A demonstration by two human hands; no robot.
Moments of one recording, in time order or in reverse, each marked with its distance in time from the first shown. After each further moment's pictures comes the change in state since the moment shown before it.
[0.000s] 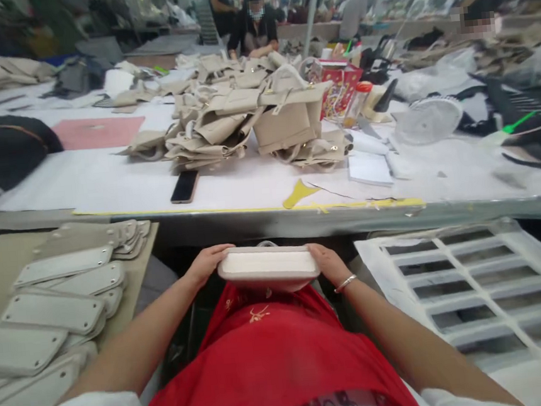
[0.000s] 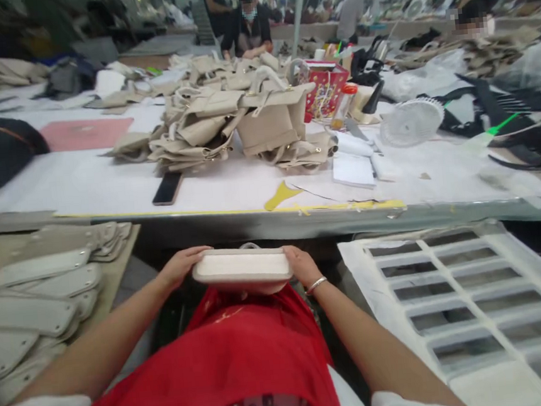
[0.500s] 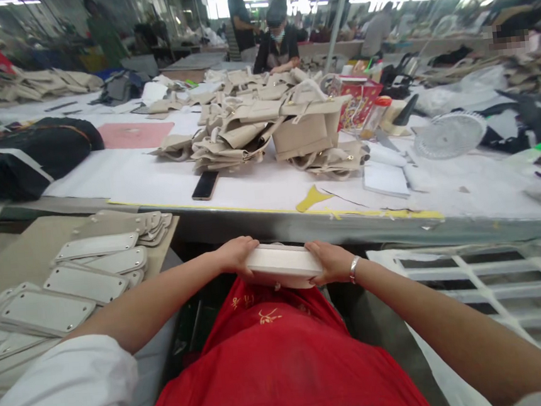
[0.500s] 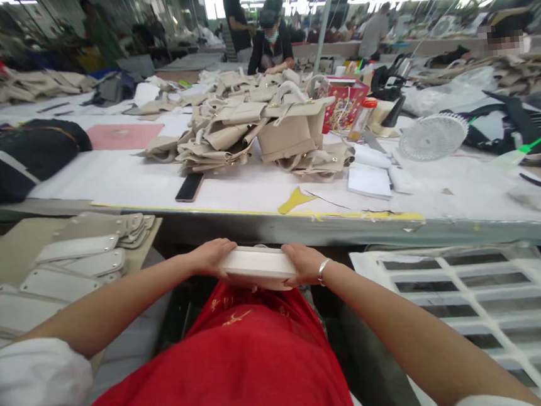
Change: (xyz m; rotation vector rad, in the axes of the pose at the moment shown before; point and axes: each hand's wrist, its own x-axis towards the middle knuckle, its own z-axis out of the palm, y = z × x) left_hand 0.003 0.051 0.009 1.173 -0.348 0.418; right_hand 0.004 -0.058 -0.013 -0.961 -0.463 -0.484
